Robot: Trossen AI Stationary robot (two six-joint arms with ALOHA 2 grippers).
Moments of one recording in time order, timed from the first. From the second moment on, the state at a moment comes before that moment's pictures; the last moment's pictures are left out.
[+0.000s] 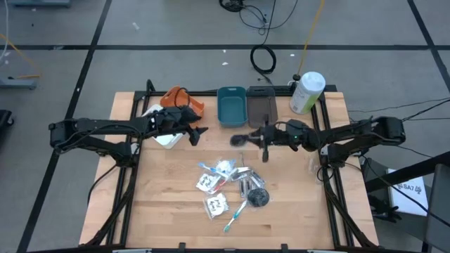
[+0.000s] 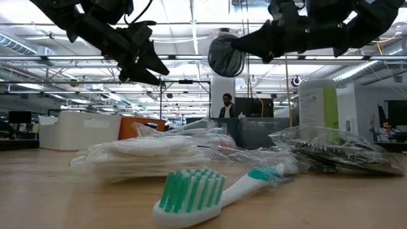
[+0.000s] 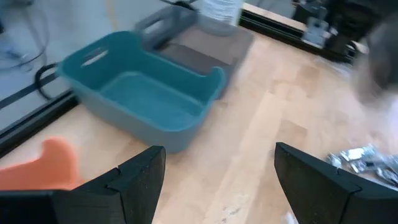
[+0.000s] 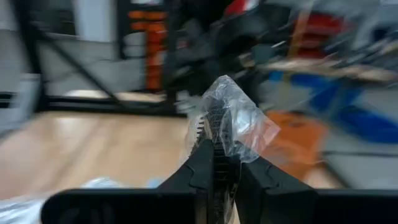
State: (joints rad) left arm 0.26 1.19 0.64 0.09 -0.09 -0.21; right arm -0.11 1.28 0.50 0.77 -0.02 -0.10
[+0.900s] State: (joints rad) left arm 0.09 1.60 0.64 0.98 -0.08 0.00; right arm -0.10 1.27 0.50 0.89 0.07 -0.20
